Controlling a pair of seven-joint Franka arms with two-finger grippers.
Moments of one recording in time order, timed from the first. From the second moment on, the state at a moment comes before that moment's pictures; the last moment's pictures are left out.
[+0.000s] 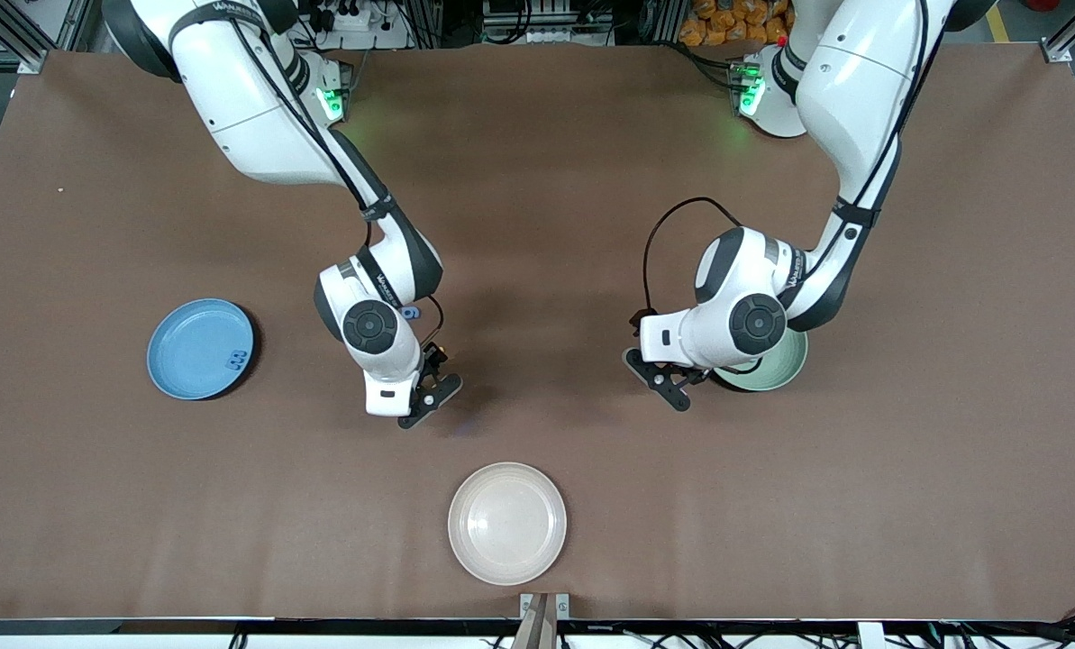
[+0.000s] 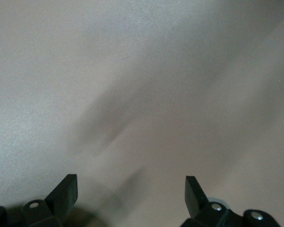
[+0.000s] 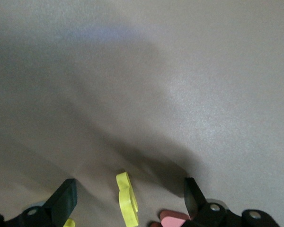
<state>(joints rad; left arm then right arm) -0.33 0.63 -0.15 -1.67 -0.19 2.19 0.41 0.44 0.76 0.02 -1.64 -0.10 2.36 -0.21</state>
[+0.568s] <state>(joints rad) -0.33 0.64 -0.14 -1.67 -0.18 2.19 0.41 0.44 0.73 0.02 -1.67 -0.10 2.36 -0.23</state>
